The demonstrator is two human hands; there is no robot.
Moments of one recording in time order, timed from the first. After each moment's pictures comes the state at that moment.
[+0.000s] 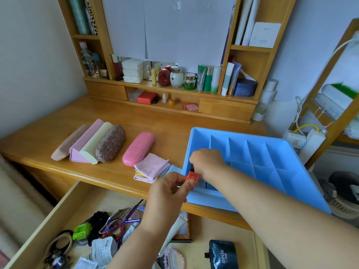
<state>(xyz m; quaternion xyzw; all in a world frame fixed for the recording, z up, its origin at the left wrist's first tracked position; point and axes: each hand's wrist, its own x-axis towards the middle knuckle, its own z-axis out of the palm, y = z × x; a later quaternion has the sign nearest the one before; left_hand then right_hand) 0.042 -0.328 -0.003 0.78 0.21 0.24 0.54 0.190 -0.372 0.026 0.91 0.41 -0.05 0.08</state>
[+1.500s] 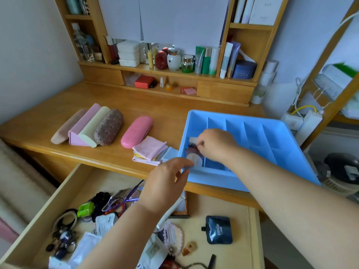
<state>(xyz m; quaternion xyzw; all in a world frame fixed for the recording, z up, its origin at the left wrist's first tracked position) 0.034 -0.329 -0.009 0.90 0.11 0.23 0.35 0.193 -0.409 0.040 0.92 0.39 -0.06 -0.02</state>
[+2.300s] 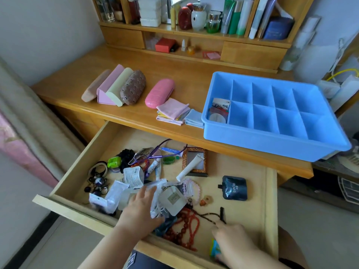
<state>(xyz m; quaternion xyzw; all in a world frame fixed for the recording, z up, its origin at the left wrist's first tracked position) -0.131 -0.310 -0.136 0.91 0.31 -0.16 0.22 -0.005 -0.539 -0.165 0.82 0.49 -0.27 0.13</state>
